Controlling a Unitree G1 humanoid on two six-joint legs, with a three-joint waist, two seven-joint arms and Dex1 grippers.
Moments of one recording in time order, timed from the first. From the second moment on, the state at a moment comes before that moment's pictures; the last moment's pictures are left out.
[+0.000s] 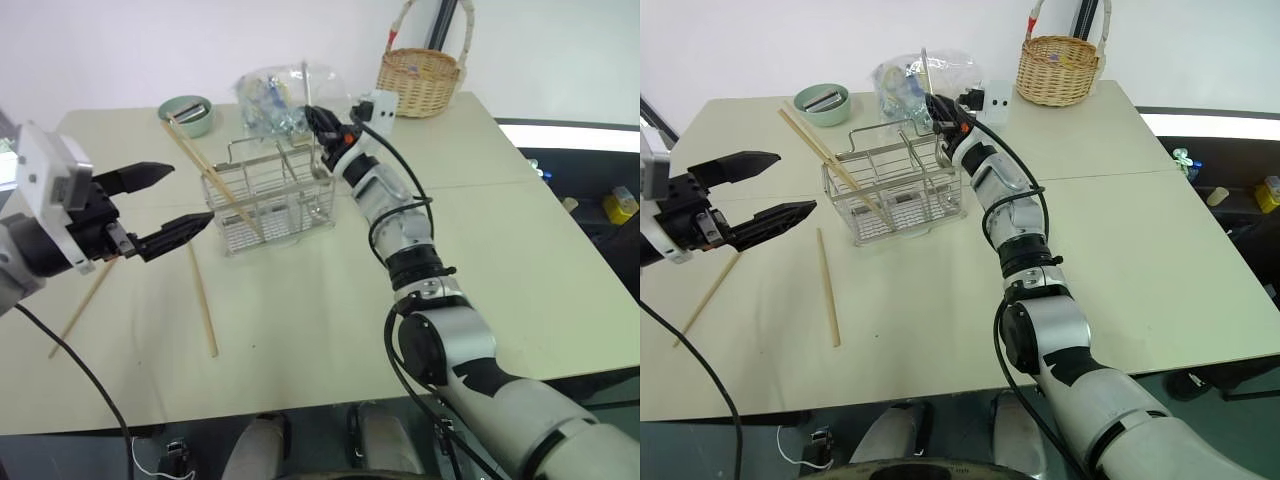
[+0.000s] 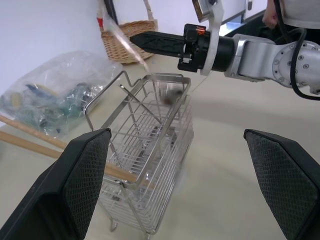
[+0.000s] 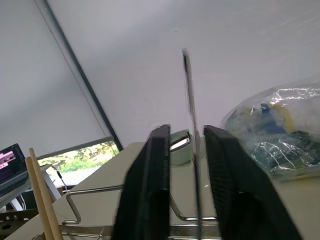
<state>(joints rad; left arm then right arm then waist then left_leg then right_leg) -0.17 0.99 0.57 -0.55 -0.94 0.77 -0.71 -1.08 0.06 -0.21 0.78 0.40 0.03 0.44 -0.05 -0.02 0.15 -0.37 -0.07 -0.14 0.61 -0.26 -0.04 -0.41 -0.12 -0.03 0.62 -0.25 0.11</state>
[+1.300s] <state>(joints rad) -0.35 1.15 0.20 0.48 -0.36 0.48 -1.00 -0.42 -0.82 -0.19 -0.35 0.75 0.69 1.06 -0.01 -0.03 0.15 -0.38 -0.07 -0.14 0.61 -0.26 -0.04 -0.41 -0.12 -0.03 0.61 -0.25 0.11</state>
